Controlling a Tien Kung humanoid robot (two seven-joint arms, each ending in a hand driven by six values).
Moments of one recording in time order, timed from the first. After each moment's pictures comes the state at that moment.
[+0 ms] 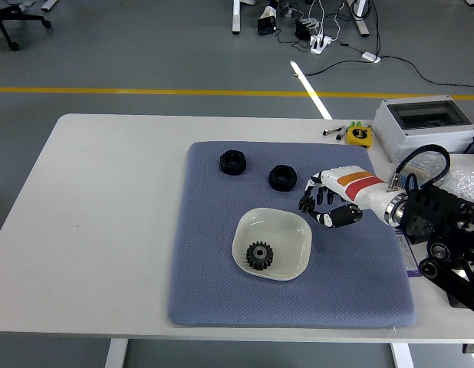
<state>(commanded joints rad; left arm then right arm) -0.08 0.12 -0.59 -0.20 1.17 0.14 0.25 0.70 -0.47 0.57 1.38 -1.83 0.00 -0.09</state>
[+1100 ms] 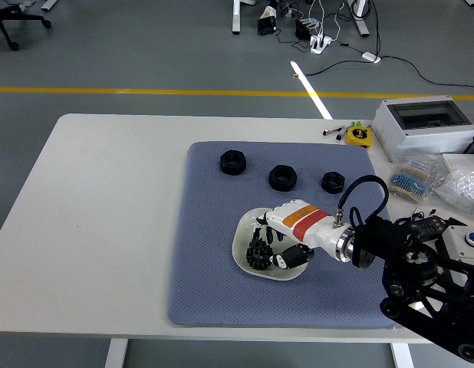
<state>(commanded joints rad) -0.08 0.12 -0.59 -0.20 1.18 0.14 0.25 0.69 -0.37 0.45 1.45 -1.90 0.00 -0.13</state>
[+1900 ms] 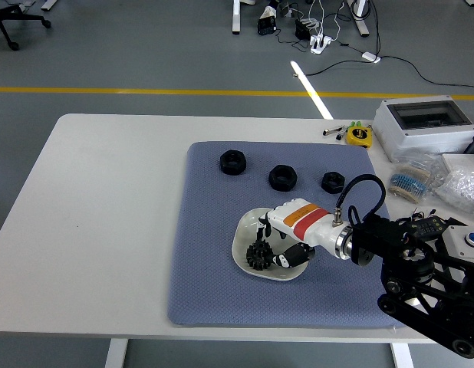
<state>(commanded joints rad) -0.09 0.12 -0.59 -0.20 1.19 0.15 0.25 0.70 -0.36 0.45 1.40 -1.94 0.02 -0.11</state>
